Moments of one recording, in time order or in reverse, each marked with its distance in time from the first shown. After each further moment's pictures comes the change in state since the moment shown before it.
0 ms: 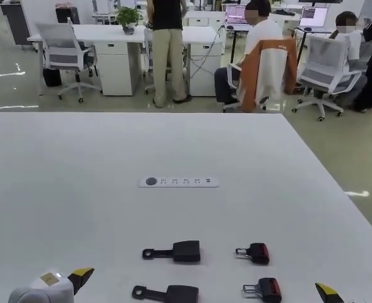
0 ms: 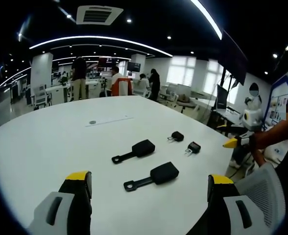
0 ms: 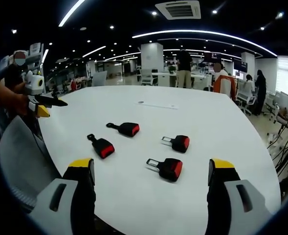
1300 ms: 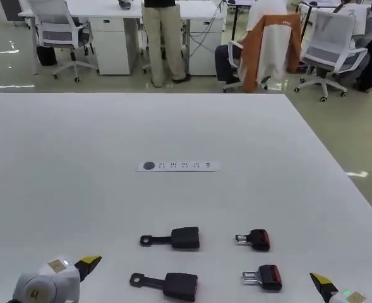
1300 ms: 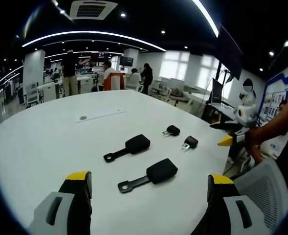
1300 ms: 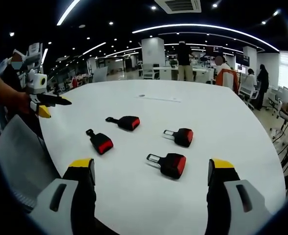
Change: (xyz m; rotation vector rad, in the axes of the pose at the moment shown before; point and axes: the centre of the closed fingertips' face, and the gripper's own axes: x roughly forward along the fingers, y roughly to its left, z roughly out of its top) left arm 0.027 -0.009 -0.004 0.017 0.054 -0.071; right arm 0.021 -0.002 -0.017 0.020 0.050 0.025
